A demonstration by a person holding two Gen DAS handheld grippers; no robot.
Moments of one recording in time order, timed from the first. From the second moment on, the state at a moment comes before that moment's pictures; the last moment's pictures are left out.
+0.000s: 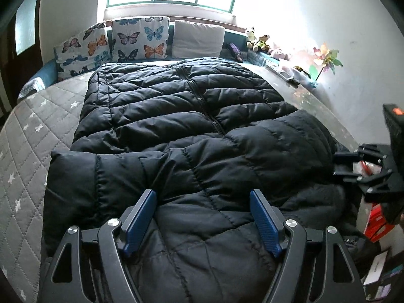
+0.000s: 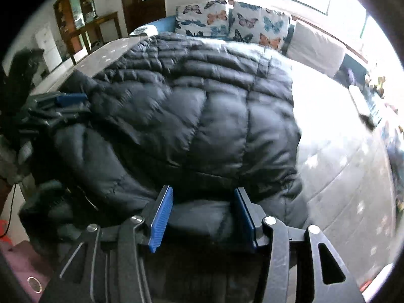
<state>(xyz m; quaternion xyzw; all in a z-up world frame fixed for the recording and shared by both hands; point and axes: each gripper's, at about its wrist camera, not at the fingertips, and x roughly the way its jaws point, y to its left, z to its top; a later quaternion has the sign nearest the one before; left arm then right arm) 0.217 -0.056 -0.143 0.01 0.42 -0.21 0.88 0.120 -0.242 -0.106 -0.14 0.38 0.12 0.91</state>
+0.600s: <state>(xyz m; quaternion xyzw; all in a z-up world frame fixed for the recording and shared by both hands) 0.160 0.001 -0.118 -0.01 0.41 -0.18 0.90 0.105 -0.181 -0.094 -0.19 0.33 0.18 0.91</state>
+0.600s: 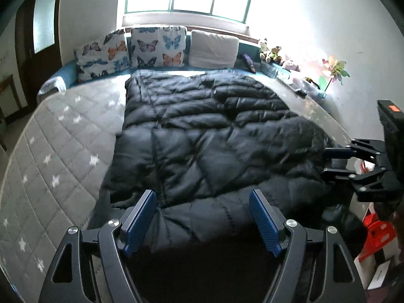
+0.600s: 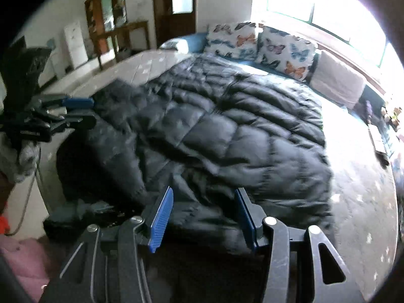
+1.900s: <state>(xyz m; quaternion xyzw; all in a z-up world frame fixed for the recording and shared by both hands) 0.218 0.042 -0.144 -0.06 0.43 -0.14 0.89 0.167 -0.254 -0.087 -0.14 0.33 0.11 0.93</state>
